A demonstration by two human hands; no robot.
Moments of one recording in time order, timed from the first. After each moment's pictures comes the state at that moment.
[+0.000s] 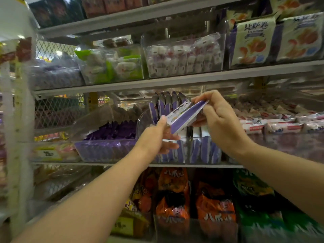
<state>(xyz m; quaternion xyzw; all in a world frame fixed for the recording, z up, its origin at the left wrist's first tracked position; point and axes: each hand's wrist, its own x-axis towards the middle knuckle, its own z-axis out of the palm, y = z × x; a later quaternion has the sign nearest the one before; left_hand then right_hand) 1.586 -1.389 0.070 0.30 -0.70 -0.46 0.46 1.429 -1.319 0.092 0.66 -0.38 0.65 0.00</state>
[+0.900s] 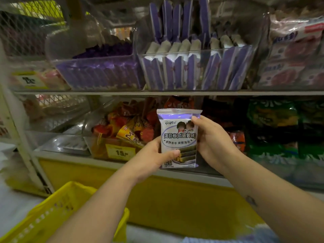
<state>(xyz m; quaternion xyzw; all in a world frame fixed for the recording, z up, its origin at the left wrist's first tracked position) 1.615 -1.400 -0.139 0.32 -0.71 -0.53 0.33 1.453 -1.353 -0.104 0.43 -0.38 0.66 -0.48</state>
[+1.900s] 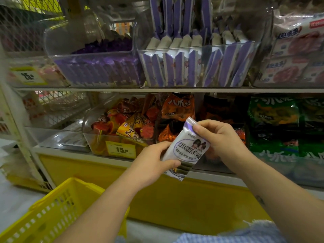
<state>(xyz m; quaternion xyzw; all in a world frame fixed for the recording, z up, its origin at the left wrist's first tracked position) 1.621 -1.385 -0.142 0.37 -0.80 -0.38 0.27 1.424 -1.341 -0.111 0.56 -0.52 0.56 -0.32</state>
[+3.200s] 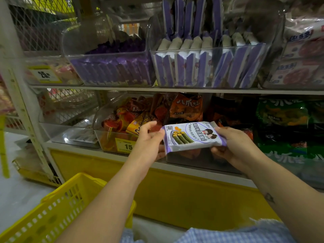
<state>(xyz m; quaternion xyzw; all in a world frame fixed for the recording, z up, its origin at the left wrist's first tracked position) 1.628 -1.382 -0.123 0.41 -0.55 -0.56 0.47 1.428 -1.341 -0.109 0.32 -0.57 0.61 -0.45</state>
